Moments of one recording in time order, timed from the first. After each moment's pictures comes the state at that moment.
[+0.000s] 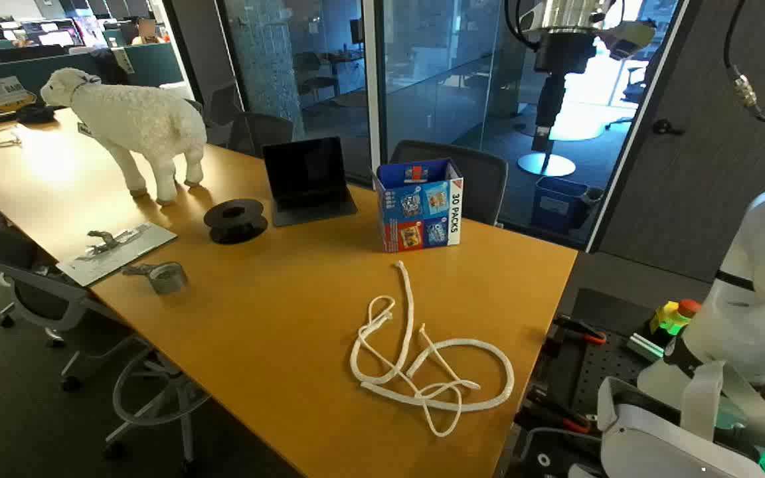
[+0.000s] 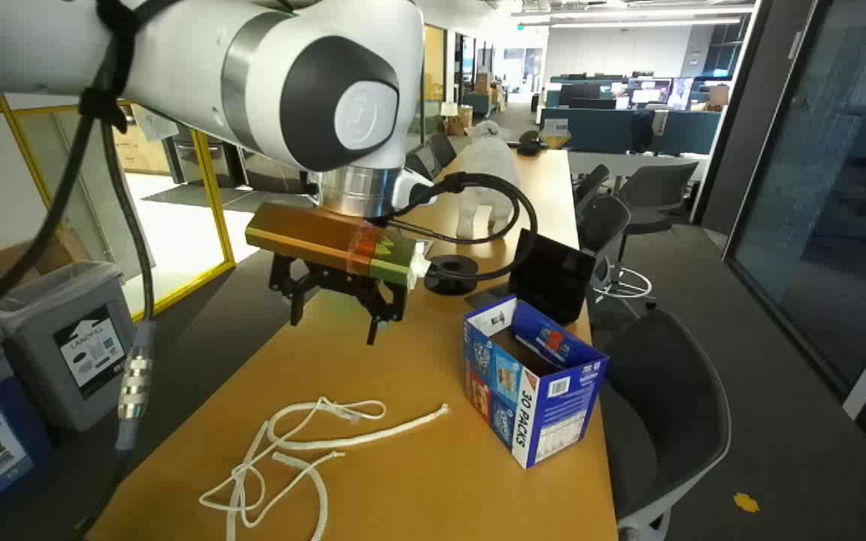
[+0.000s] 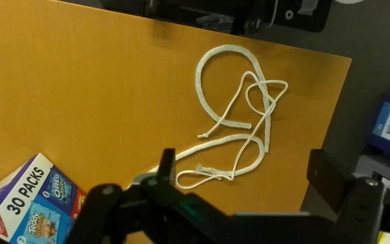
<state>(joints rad) 0.03 -0.63 -0.21 -2.35 0.06 1.68 -0.34</state>
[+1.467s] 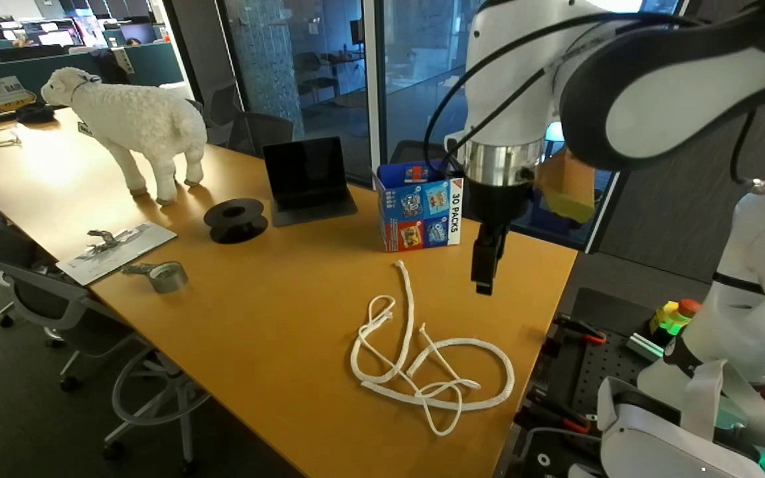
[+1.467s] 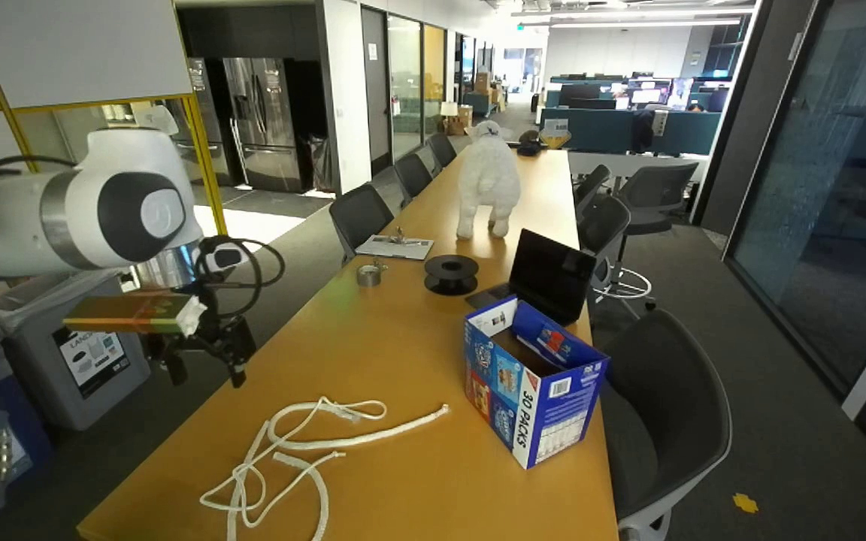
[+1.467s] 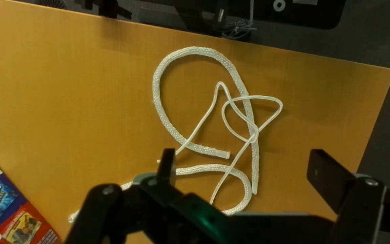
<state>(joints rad) 0.18 -0.49 0.30 -2.54 0.07 2.00 0.22</state>
